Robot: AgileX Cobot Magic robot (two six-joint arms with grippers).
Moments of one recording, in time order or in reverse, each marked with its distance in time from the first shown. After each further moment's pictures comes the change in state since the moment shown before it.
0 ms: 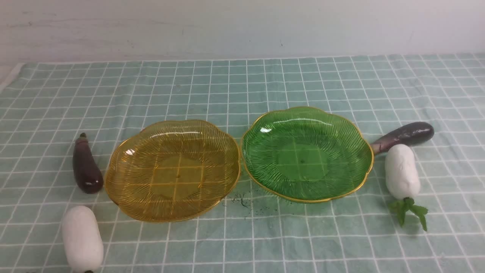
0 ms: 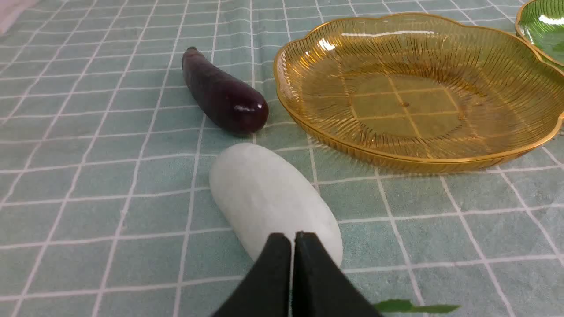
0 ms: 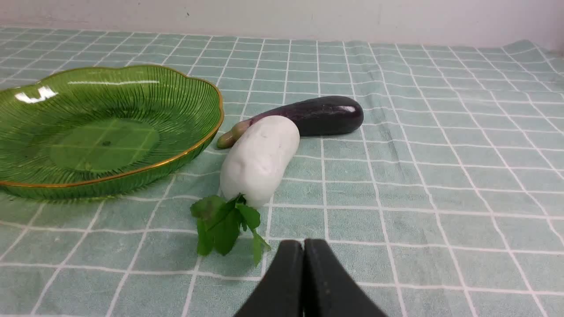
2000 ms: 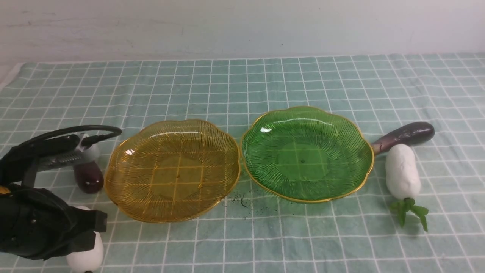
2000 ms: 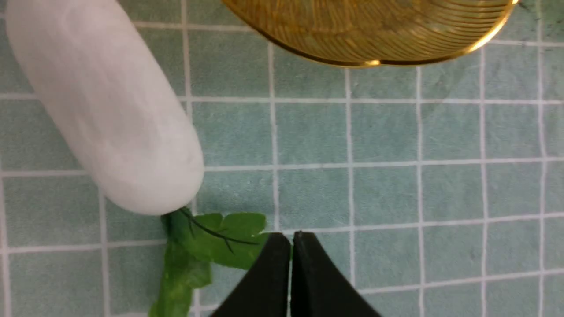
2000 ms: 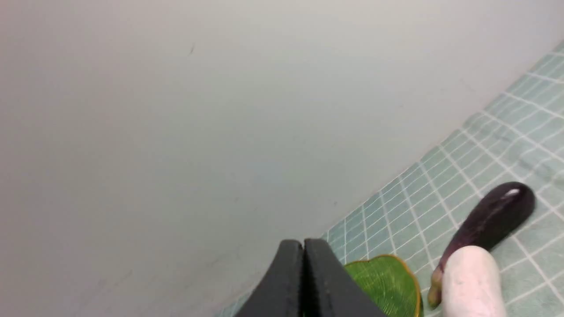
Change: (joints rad) right arm 0.023 0.045 -0.176 0.564 -0.175 0.179; left arm 0.001 1.140 -0.737 -0.219 0.481 -0.029
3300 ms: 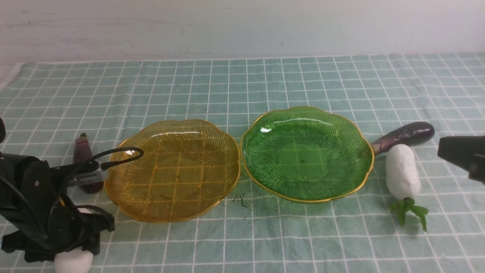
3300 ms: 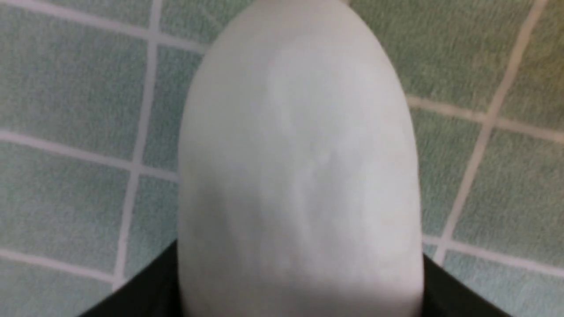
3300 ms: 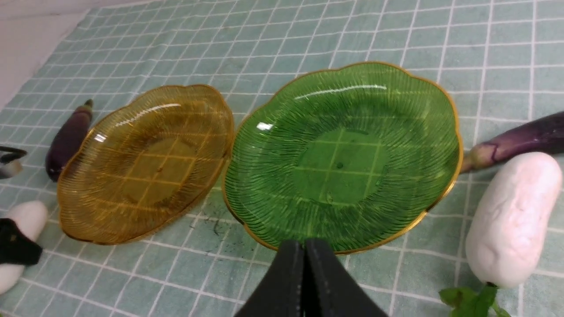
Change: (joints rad) right arm 0.011 0.851 -0.578 0.167 0.496 -0.643; left arm 0.001 0.465 -0.020 0.389 -0.253 -0.415
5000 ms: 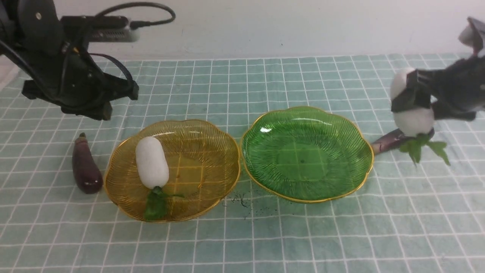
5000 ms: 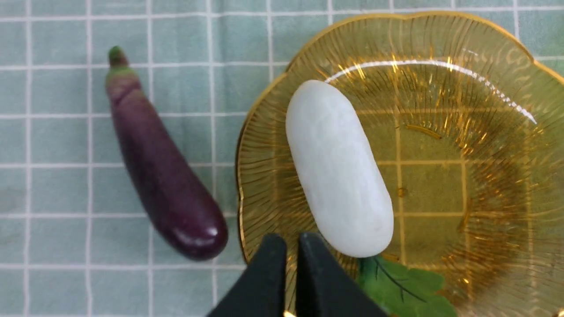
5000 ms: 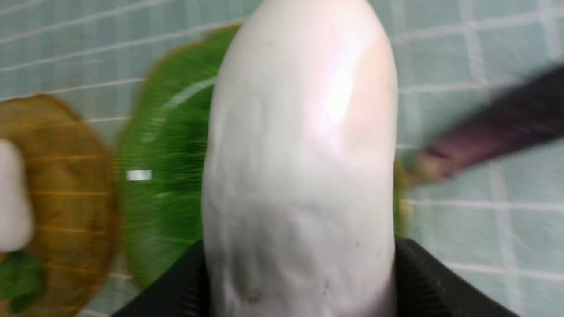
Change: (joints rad) right arm -0.025 0.735 -0.582 -0.082 0.176 0.178; left arm -0.093 0.012 -0.710 -0.024 0.373 0.190
